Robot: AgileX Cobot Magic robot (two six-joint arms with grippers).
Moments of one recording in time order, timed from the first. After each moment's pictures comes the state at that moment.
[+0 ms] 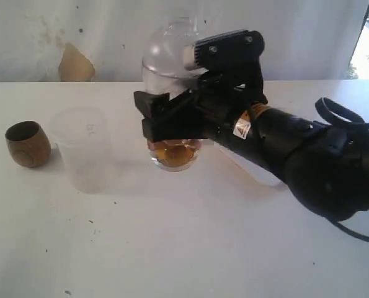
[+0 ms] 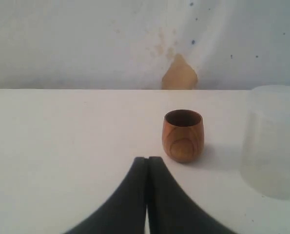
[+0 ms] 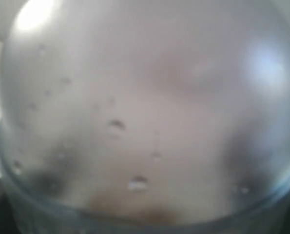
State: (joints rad) left arm 0.07 0.01 -0.01 0.02 0.21 0.00; right arm 0.62 1.49 -0.77 0.06 -0.52 0.07
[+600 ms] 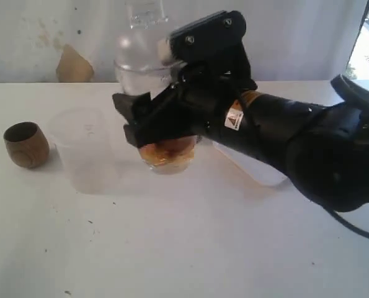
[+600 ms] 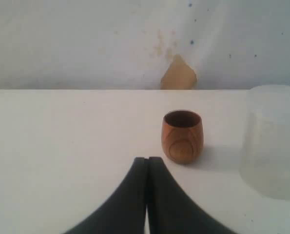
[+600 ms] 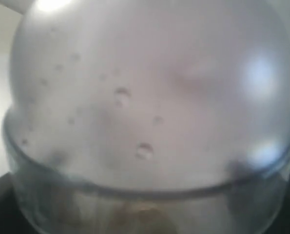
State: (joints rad) left arm 0.07 0.01 -0.01 0.03 0.21 0.00; right arm 0.64 1.43 -0.82 0.06 -0.37 -0.03
